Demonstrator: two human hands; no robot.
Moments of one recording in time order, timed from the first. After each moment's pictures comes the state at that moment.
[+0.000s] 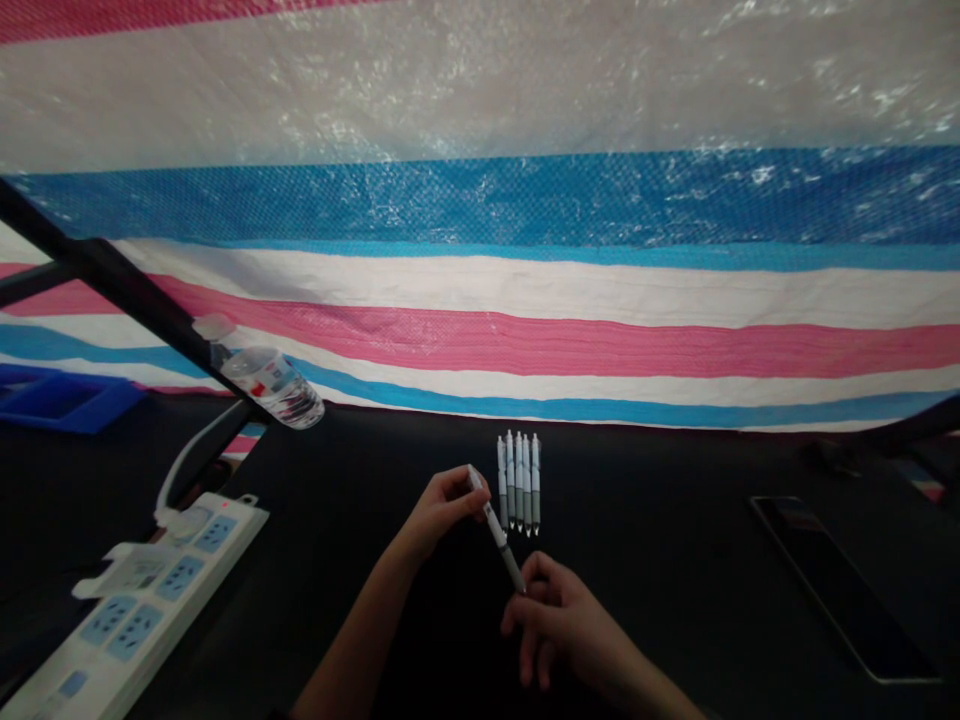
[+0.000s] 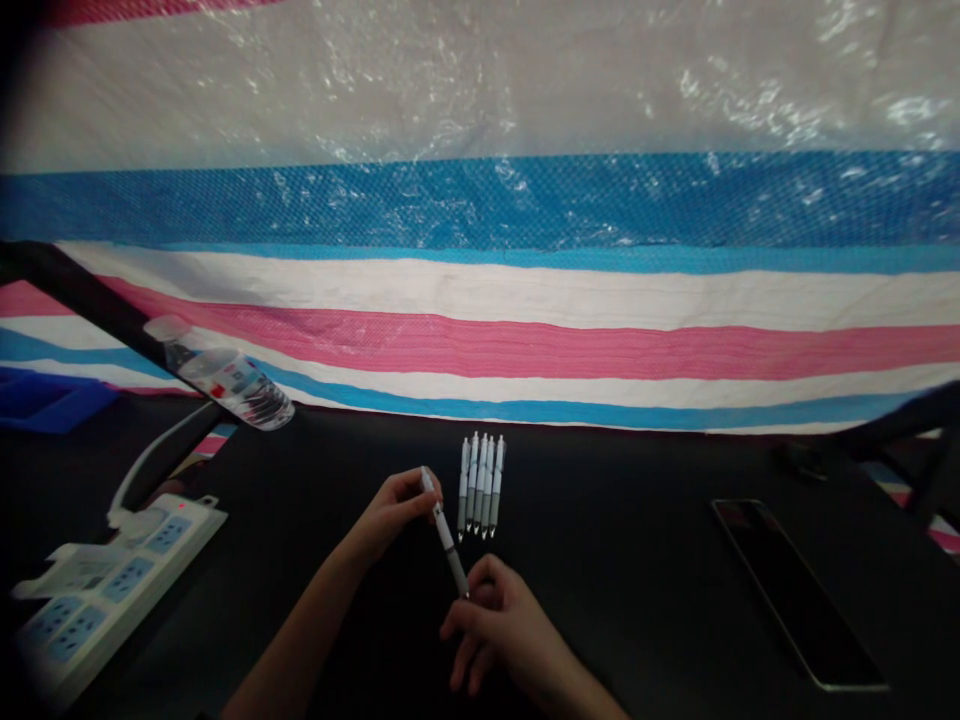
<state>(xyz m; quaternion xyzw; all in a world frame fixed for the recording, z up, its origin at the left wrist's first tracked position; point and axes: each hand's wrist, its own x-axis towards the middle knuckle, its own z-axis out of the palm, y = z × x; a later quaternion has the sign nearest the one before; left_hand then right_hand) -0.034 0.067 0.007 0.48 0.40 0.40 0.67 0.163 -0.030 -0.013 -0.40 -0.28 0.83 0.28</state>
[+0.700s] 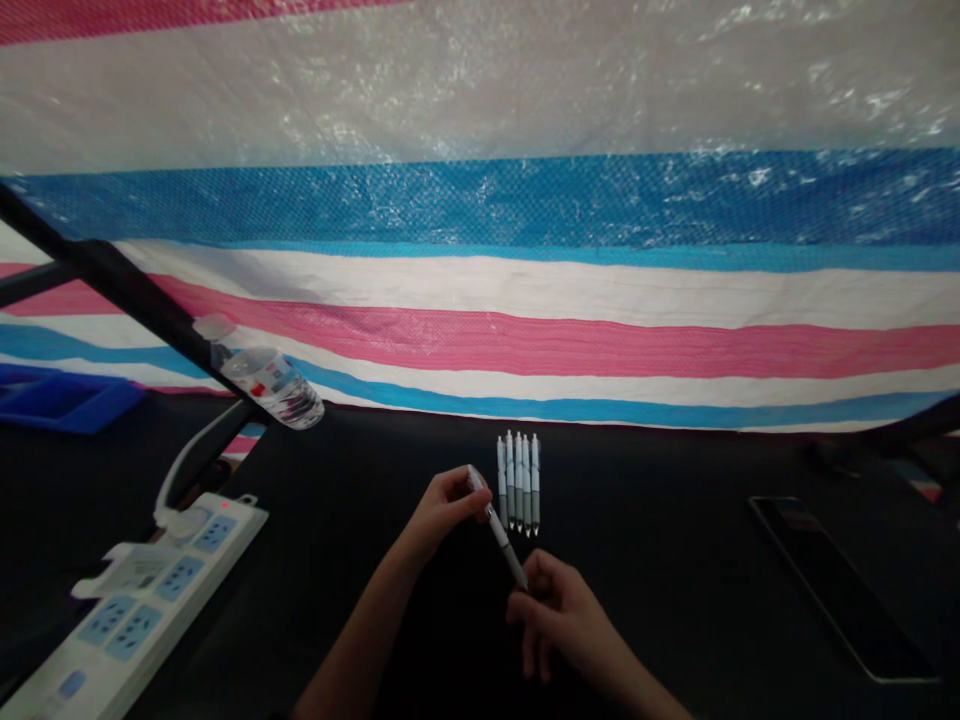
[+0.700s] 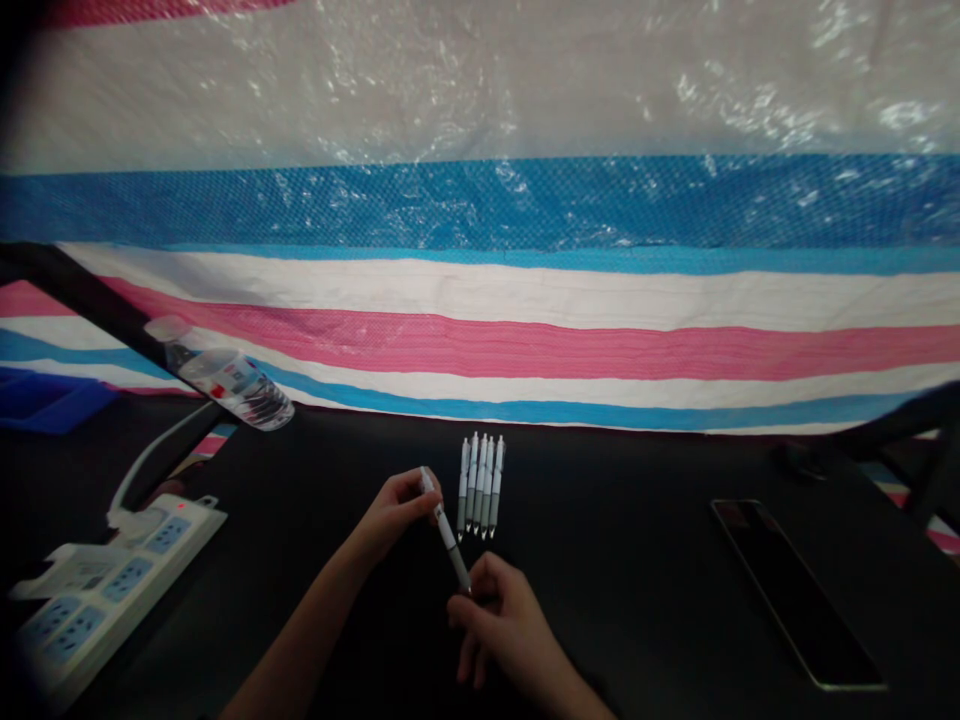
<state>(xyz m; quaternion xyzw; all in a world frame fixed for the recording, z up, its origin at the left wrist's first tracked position) -0.031 0.066 0.006 0.48 0.40 0.42 0.66 0.160 -0.027 -0.005 -0.45 -0.35 0.77 0.28</state>
